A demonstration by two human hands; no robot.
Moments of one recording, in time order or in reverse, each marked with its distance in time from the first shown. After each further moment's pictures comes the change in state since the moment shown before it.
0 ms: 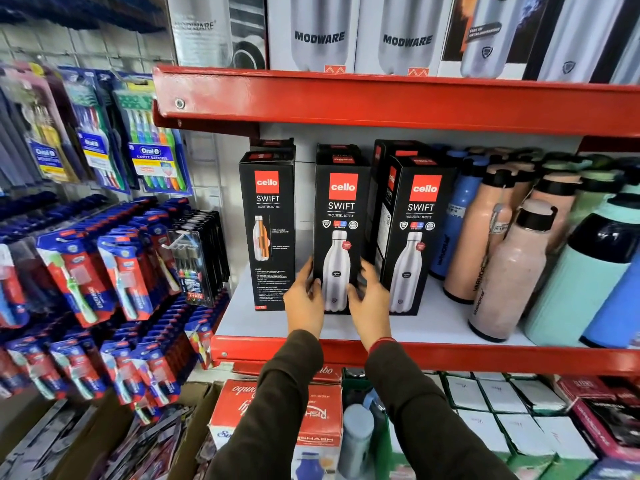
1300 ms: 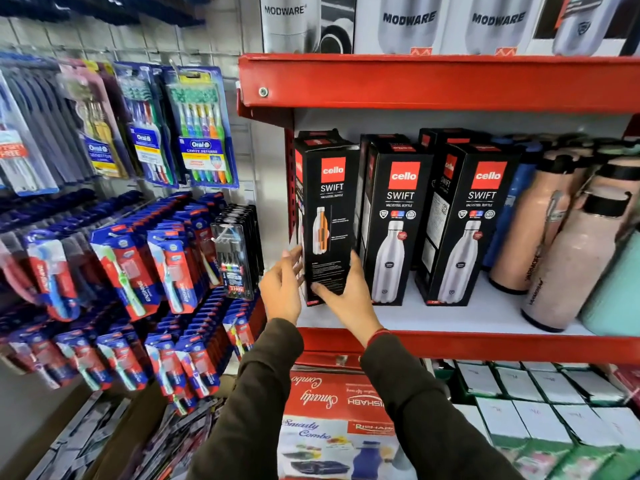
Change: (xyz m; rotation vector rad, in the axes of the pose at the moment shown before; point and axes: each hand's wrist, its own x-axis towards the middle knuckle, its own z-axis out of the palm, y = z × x) left_hand 0.035 -0.018 -0.123 -0.394 0.046 -0.077; right_hand -0.032 -0.060 0.103 0.127 -0.213 -0.036
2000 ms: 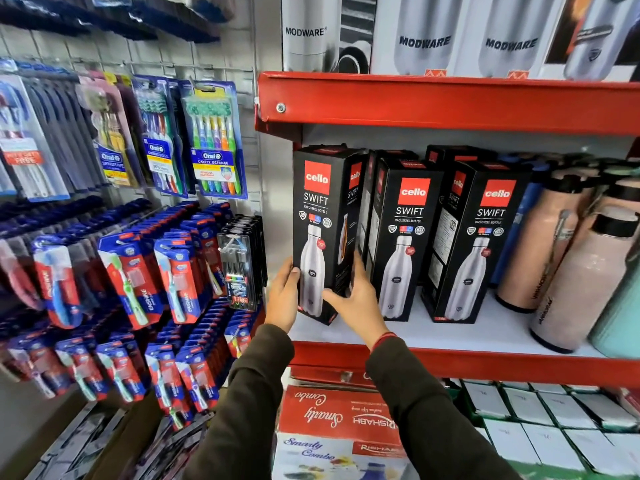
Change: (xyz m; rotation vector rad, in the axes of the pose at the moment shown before) left_hand 0.030 -0.009 -0.017 0.126 -0.148 -0.048; right_hand 0.012 -0.010 -0.004 -0.013 -0.034 -0.057
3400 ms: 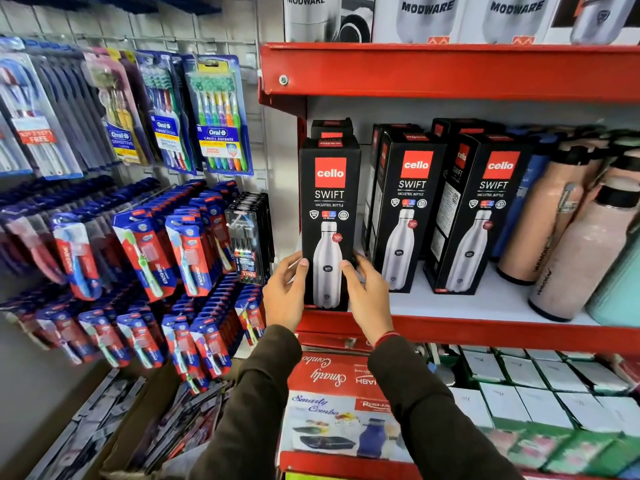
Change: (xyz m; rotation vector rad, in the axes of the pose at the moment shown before) left_hand -0.065 0.003 -0.006 0.097 0.135 0.071; right_hand -0.044 0.009 0.001 0.145 0.133 0.099
